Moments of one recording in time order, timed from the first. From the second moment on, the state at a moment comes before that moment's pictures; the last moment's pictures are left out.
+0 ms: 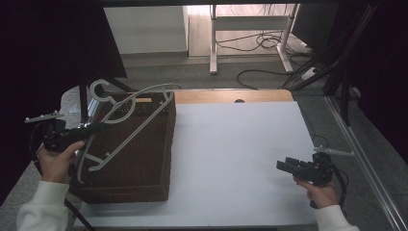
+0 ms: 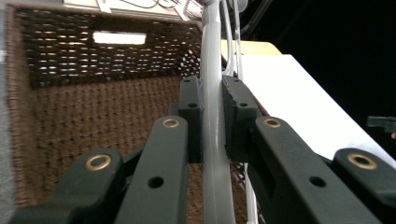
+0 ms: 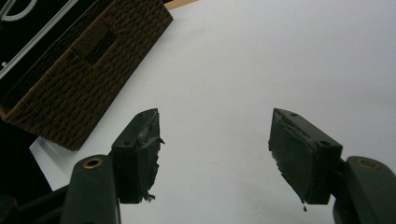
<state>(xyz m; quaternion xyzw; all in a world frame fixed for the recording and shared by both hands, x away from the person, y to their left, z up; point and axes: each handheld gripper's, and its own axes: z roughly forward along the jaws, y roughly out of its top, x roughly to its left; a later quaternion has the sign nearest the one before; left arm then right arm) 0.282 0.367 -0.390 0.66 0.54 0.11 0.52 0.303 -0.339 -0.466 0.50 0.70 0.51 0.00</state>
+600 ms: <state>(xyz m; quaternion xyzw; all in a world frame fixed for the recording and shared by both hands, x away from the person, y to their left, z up) 0.288 0.388 -0.410 0.66 0.55 0.12 0.50 0.303 -0.341 -0.467 0.49 0.70 0.51 0.00</state>
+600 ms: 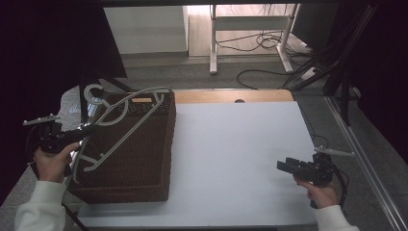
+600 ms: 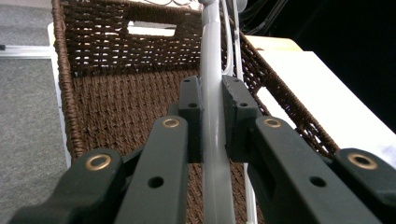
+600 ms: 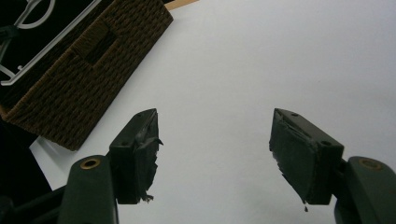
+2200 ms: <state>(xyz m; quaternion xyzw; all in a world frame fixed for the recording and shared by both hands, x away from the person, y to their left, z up) 0.243 0.280 -0.427 0.74 0.47 0.07 0.48 0.300 -0.305 -0.438 0.39 0.78 0.47 0.10</state>
